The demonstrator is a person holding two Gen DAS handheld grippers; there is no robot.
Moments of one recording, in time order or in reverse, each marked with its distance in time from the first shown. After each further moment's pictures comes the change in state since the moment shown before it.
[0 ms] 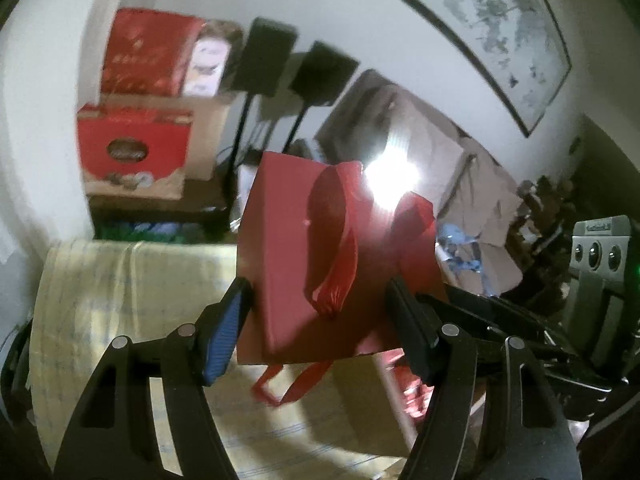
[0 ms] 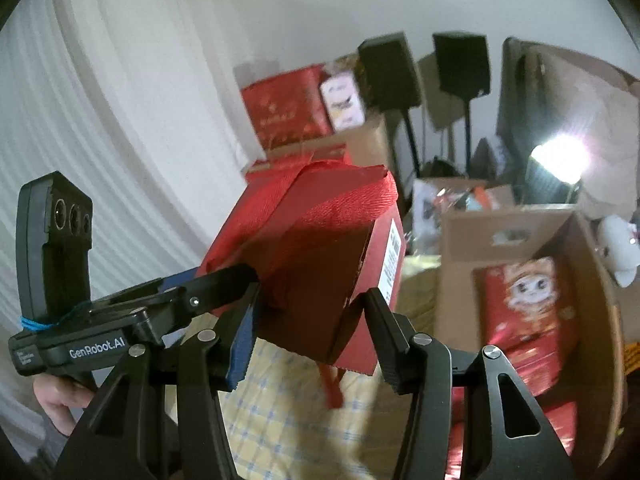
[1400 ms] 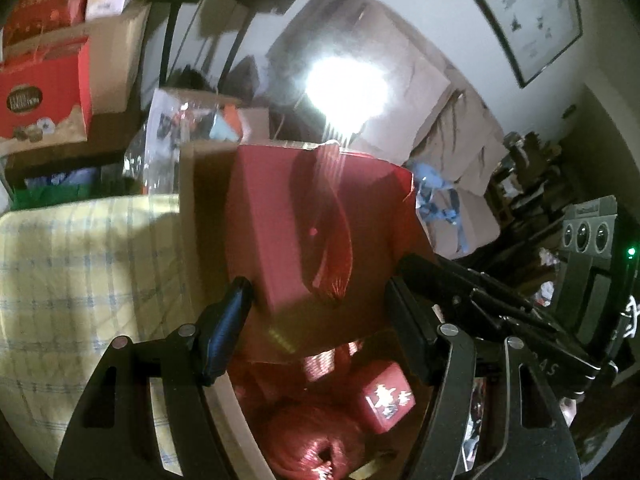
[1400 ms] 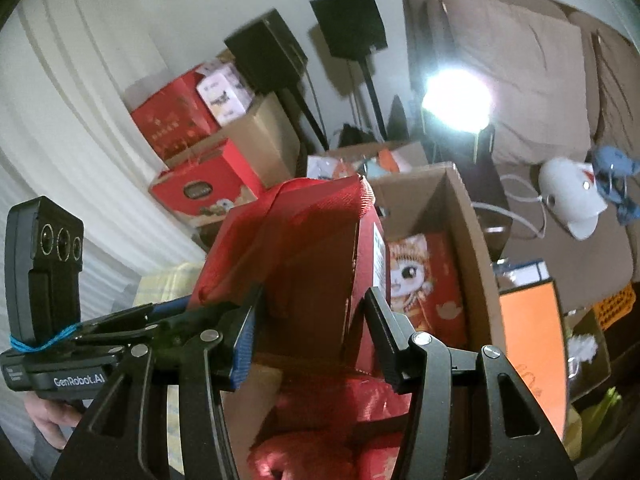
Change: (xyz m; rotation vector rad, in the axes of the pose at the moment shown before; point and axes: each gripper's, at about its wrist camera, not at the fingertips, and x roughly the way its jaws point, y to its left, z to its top) left arm 0.187 -0.100 -0.008 -0.036 0.303 -0.081; right arm 0.009 -0.210 0.001 0.200 0.115 -0.120
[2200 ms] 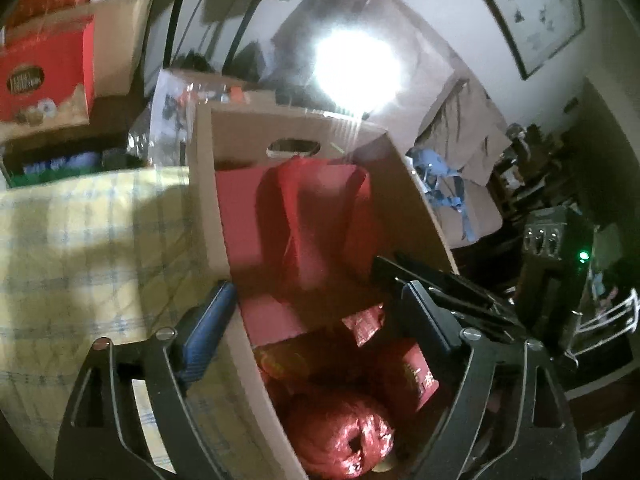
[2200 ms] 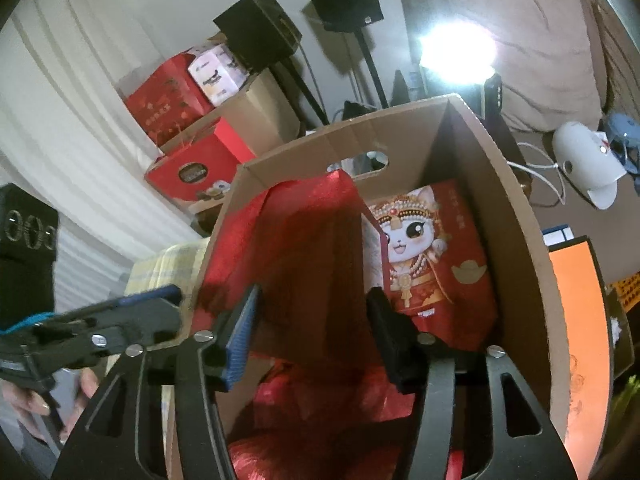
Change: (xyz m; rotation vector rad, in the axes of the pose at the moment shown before) left arm -0.002 0.015 -0.027 0.027 0.011 -0.002; right arm 0.038 -0.019 -0.036 0.019 0.011 0.038
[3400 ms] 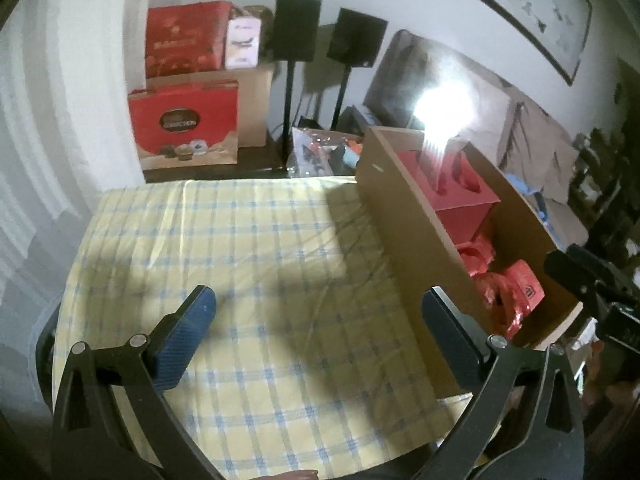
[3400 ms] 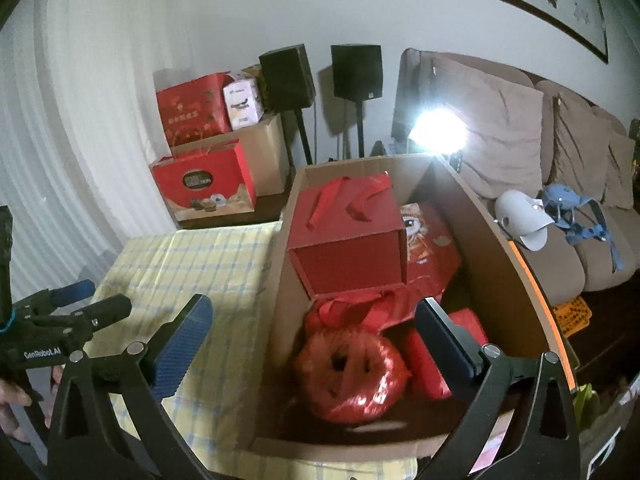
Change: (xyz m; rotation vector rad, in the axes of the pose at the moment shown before) left arm -0.141 0.068 -0.148 0.050 -0.281 0.377; right arm -0.088 0.130 -0.129 -0.174 -0.251 -0.243
